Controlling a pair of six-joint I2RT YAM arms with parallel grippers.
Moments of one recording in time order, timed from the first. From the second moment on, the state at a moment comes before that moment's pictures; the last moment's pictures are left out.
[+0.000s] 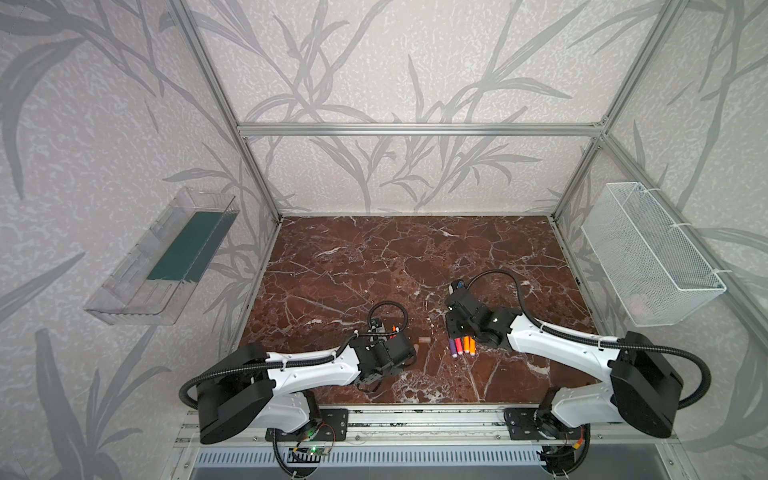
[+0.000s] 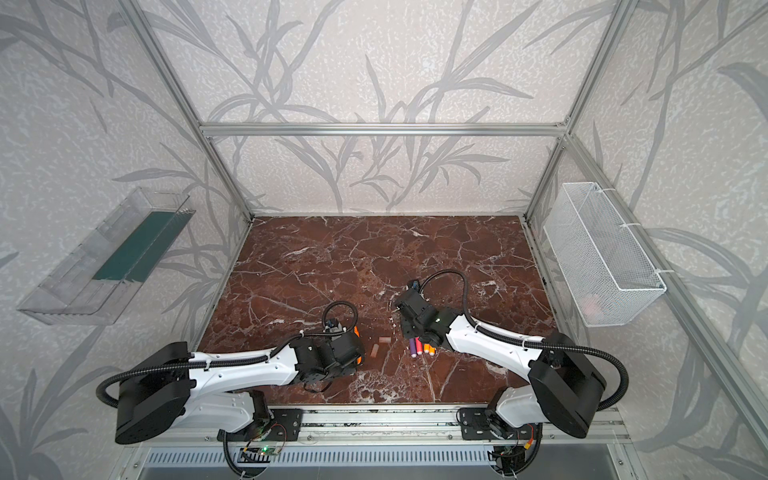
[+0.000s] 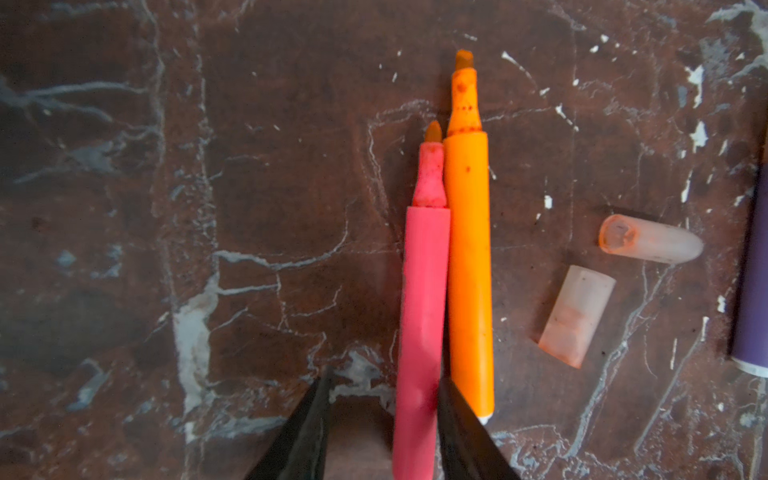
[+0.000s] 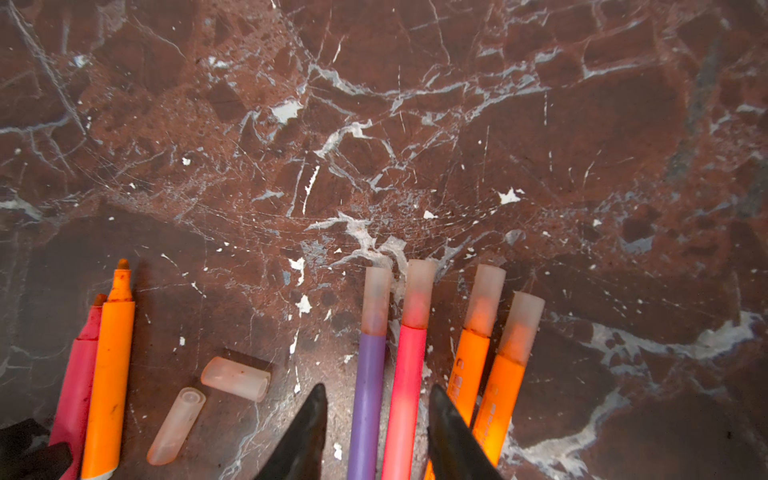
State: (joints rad) left arm -1.08 1.33 0.59 -0.51 -0.26 -1.25; right arm 0.84 1.38 0.79 -0.42 0.26 0.58
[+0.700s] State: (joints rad) left arm -1.08 1.42 0.66 -0.57 -0.26 -1.24; right arm 0.84 1.34 0.77 -0.41 0.25 0.58
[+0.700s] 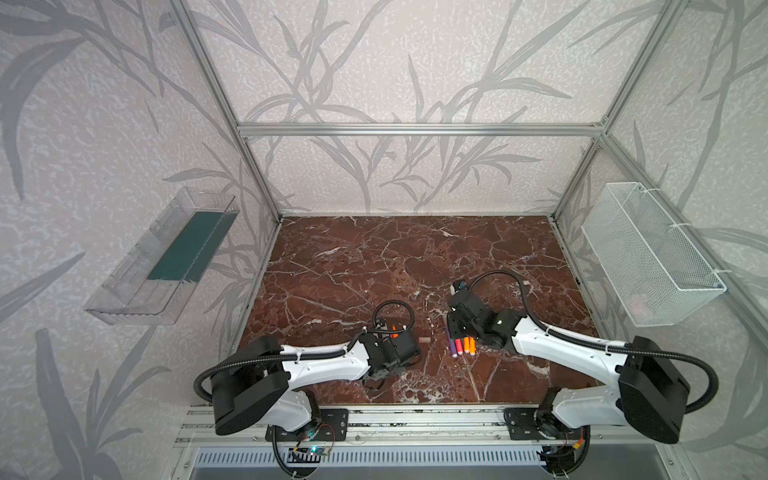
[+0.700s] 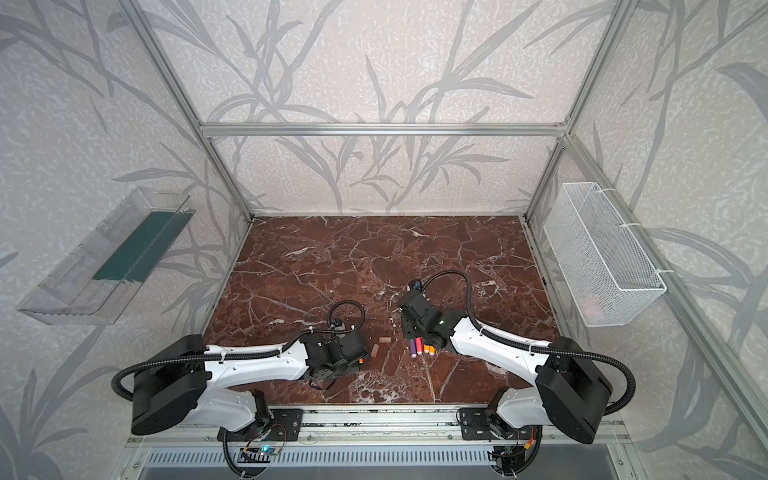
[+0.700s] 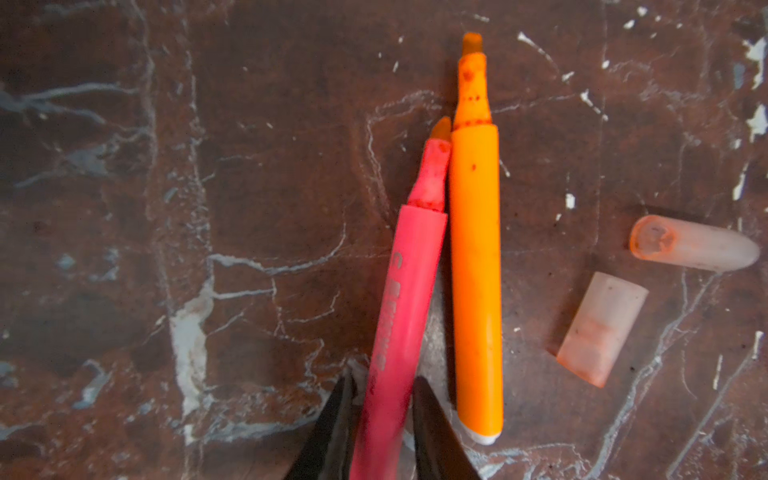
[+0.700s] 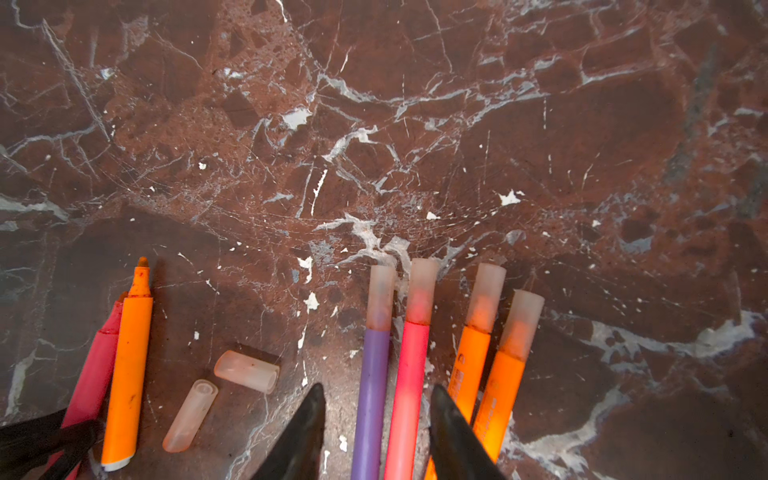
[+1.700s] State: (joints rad) left arm -0.91 1.23 0.70 -0.66 -0.31 -1.11; right arm 0.84 0.94 0.56 -0.25 0.21 0.61
